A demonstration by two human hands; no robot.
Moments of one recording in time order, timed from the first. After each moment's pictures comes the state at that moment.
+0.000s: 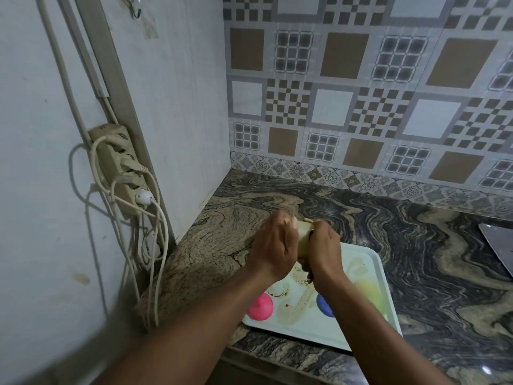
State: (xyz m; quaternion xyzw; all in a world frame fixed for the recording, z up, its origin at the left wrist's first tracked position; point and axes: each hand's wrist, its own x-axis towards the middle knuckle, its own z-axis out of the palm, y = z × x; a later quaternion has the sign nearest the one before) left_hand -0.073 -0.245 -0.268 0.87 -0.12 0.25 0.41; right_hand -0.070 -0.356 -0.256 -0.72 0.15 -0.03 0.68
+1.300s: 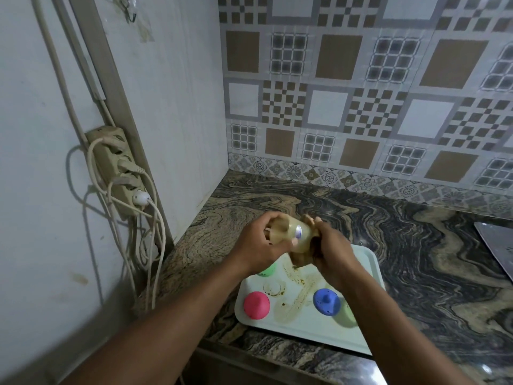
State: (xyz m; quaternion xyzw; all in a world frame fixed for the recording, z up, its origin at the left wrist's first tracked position) left_hand -0.071 -0.218 -0.261 0.80 -0.08 0.04 0.59; right_hand -0.063 -0.387 -0.254 -0.64 0.09 0.03 0.77
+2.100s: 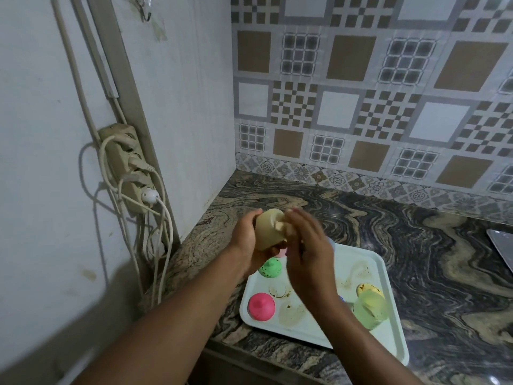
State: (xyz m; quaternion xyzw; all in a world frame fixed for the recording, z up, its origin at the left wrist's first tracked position) left_hand -0.067 -0.211 -0.240 0.49 0.19 -0.11 0.84; right_hand -0.096 -0.338 -0.266 -0.81 -0.17 -0.30 0.48
